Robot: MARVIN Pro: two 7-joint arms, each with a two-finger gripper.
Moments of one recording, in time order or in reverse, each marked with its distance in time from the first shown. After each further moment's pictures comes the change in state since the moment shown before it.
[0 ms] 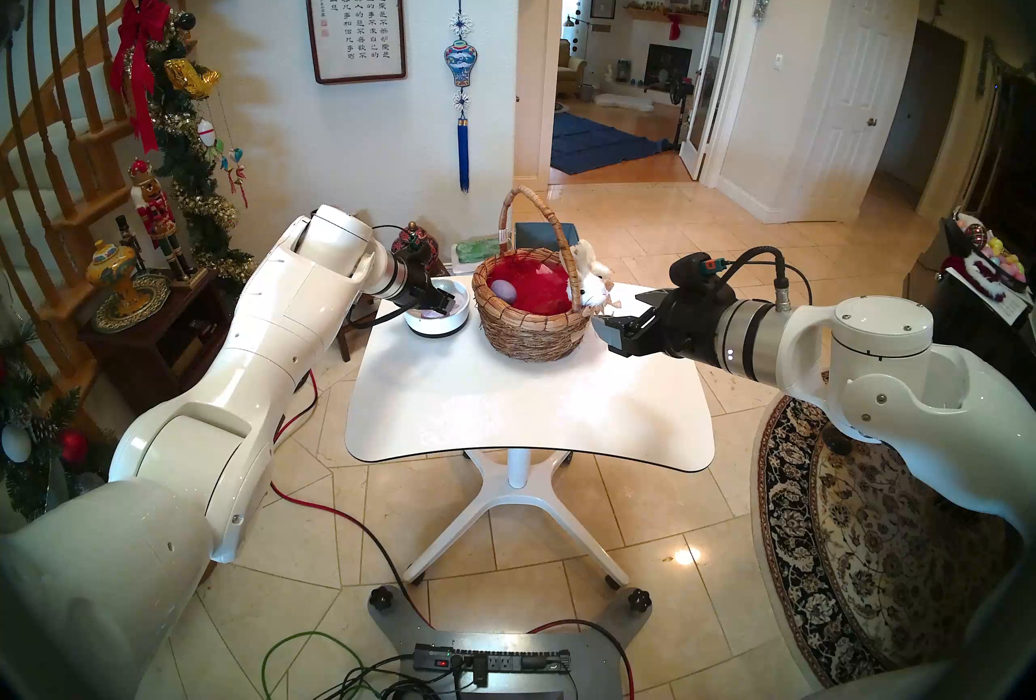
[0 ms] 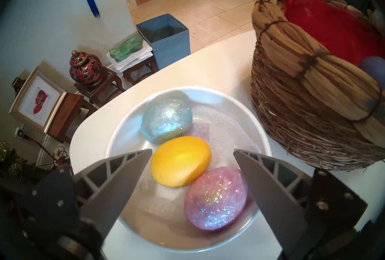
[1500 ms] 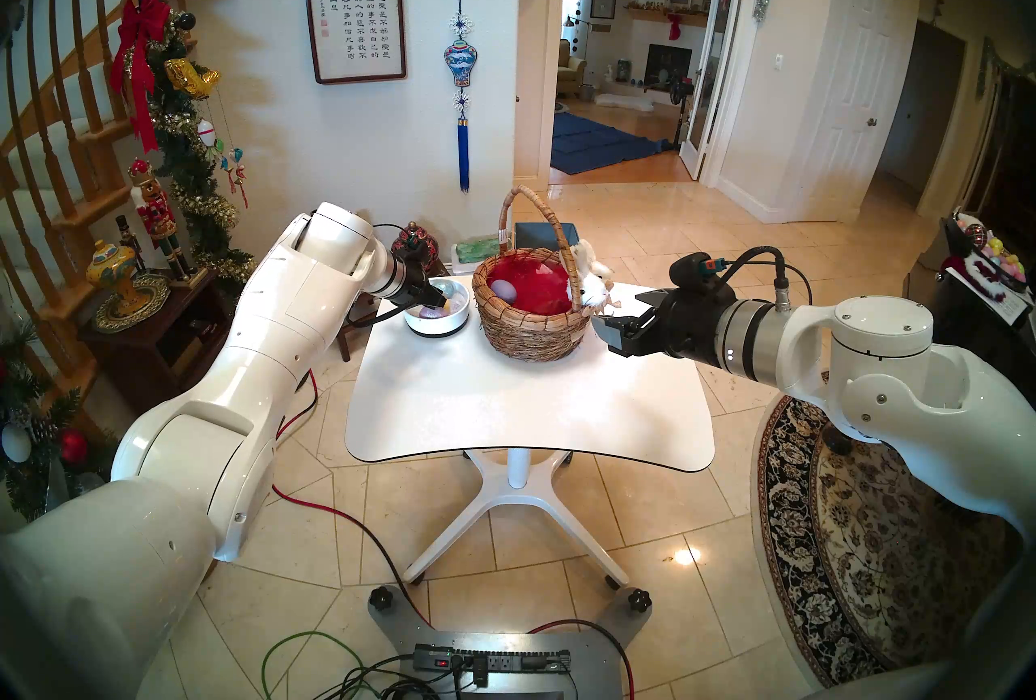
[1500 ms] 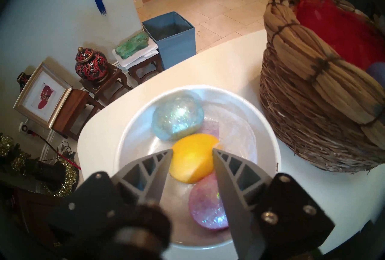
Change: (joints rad) left arm 0.002 -0.017 -0.050 -0.013 0.000 0.009 0.030; right arm 0.000 0.000 0.000 0.000 0.000 0.000 0.000
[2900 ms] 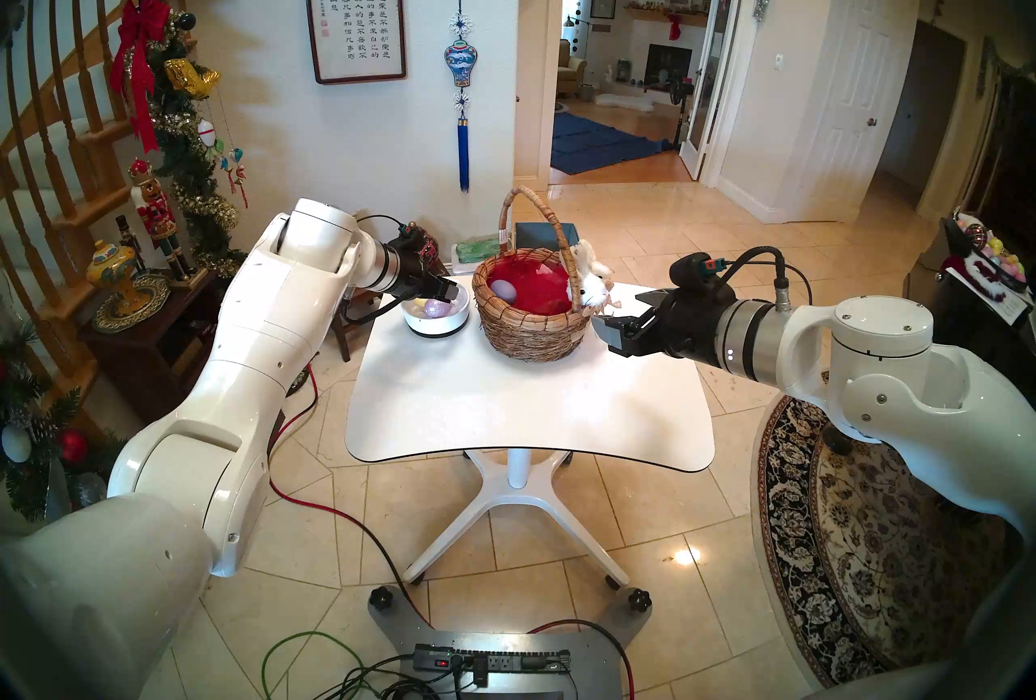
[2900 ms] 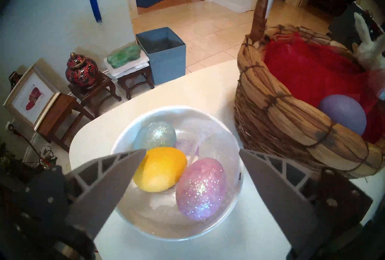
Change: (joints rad) left arm 0.054 0.032 -0.052 -0.109 -0.079 0.053 -0.062; right arm 0.000 0.000 0.000 0.000 0.000 0.000 0.000
